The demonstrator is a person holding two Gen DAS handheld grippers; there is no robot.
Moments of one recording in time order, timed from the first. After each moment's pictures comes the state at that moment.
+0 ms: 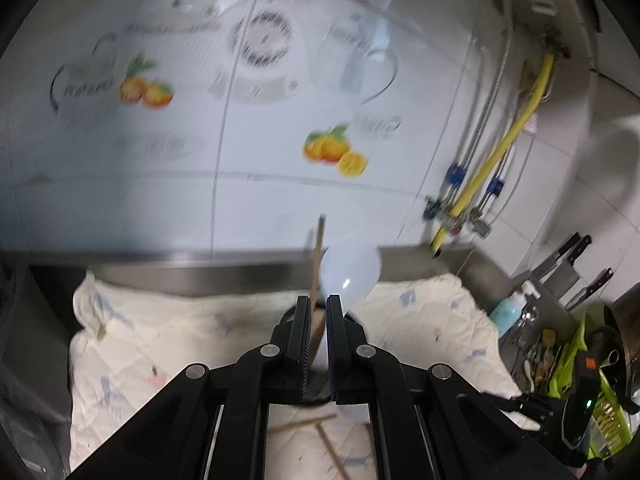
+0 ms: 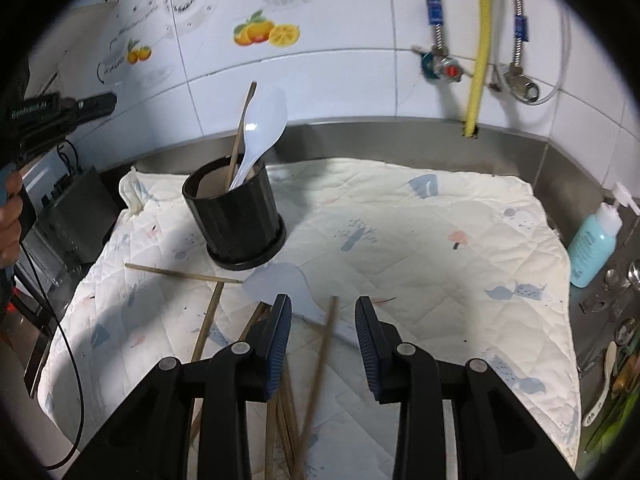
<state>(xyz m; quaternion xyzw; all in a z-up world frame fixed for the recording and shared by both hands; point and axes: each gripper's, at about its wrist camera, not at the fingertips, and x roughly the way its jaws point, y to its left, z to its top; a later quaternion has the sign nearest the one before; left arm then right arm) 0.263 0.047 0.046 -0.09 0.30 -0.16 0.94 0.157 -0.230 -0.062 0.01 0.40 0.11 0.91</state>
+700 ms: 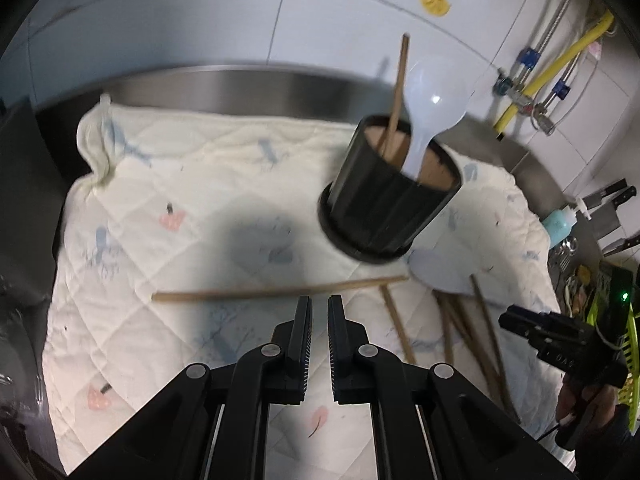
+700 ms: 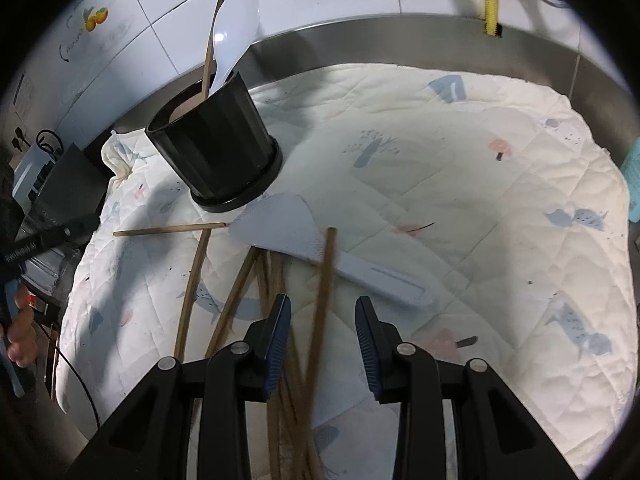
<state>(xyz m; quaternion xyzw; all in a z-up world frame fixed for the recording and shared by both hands) 0.238 0.075 -0.110 -0.08 0.48 -0.12 0.87 0.185 -0.228 -0.122 0.06 0.51 0.13 0.85</state>
